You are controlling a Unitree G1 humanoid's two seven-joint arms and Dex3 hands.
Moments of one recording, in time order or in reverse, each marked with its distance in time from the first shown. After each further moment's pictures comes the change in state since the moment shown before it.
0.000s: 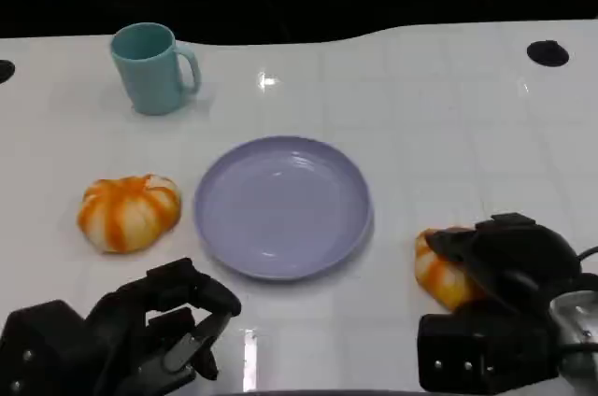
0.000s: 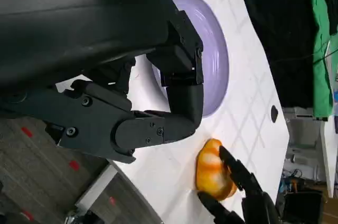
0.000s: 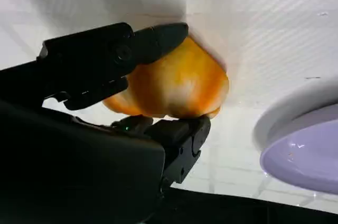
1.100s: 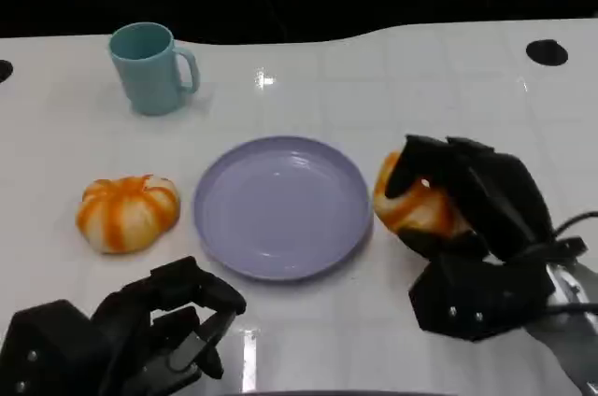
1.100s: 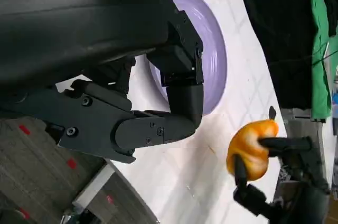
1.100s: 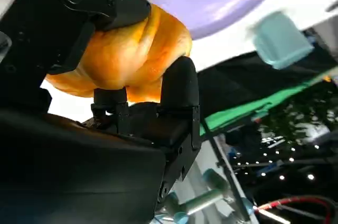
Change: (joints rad) left arm 0.004 -0.018 -0.008 -0.022 0.008 0.018 0.014; right arm -0.162 0.101 -0.076 0.223 0.382 -0.448 -0.427
